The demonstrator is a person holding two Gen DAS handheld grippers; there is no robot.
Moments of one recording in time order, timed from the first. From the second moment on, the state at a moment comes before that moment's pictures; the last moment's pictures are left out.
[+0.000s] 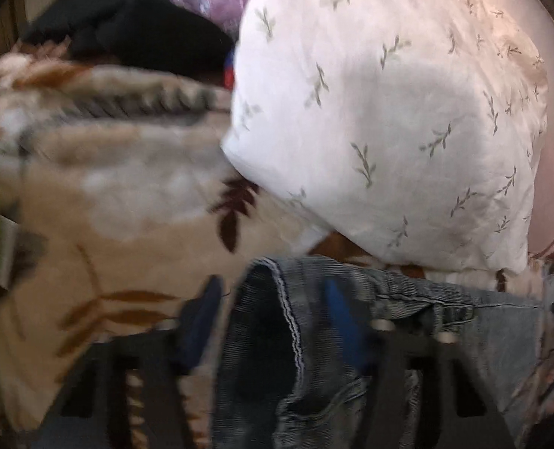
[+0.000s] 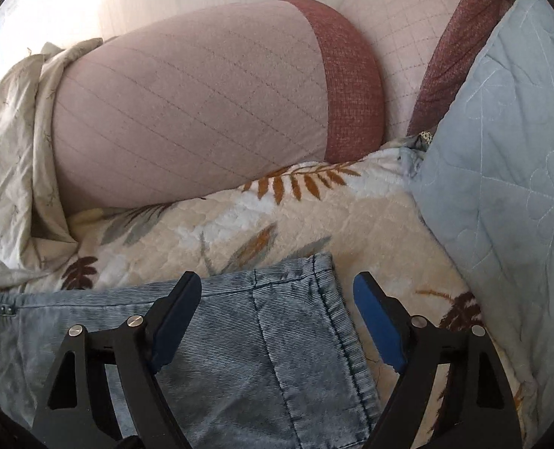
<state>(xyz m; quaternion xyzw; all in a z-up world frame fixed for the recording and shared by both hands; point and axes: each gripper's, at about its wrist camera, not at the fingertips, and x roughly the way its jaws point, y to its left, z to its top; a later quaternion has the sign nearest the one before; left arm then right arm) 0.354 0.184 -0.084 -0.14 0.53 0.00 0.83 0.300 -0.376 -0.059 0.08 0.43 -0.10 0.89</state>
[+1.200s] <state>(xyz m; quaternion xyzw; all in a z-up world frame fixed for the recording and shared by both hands) 0.259 0.215 0.030 -0.21 0.42 -0.10 0.88 0.255 -0.398 -0.018 0.11 0.37 -0.08 0.92</state>
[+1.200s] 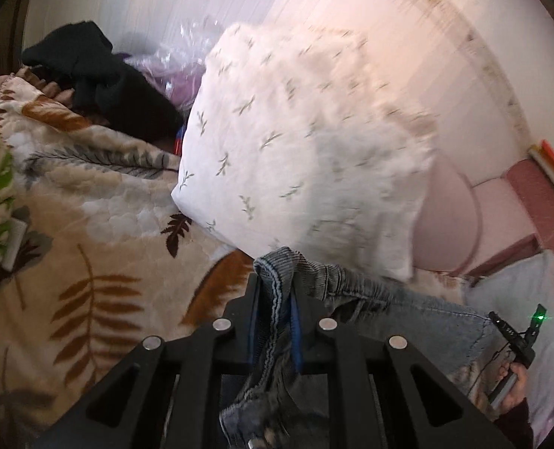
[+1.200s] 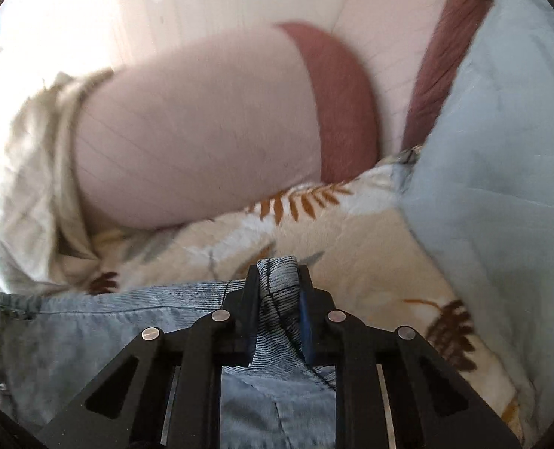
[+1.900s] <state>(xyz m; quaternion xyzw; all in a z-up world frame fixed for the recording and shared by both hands) 0.017 0.228 -0.042 -0.24 0.45 -0.12 0.85 0.009 -0.428 -0.074 0.21 0.40 -0.06 0.89</state>
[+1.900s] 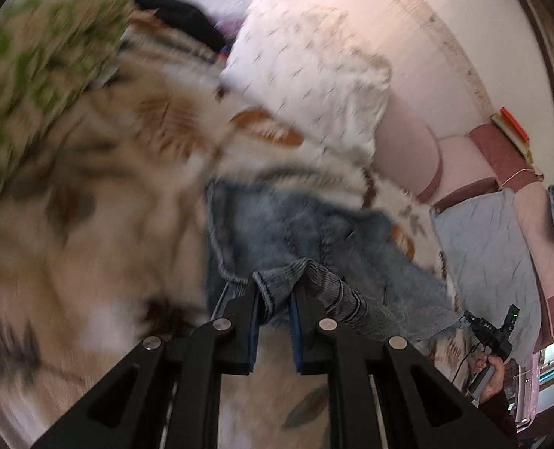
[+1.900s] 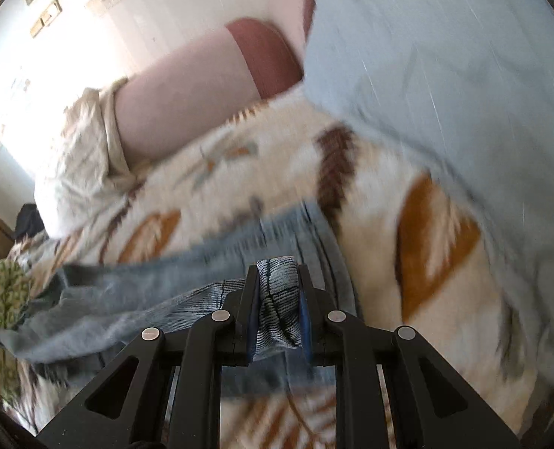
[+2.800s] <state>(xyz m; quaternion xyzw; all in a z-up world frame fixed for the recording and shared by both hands) -0.024 0.201 0.004 -0.15 0.39 -0.11 0.90 0.059 -0.465 -0.099 0.30 0.43 -0.05 0.85</state>
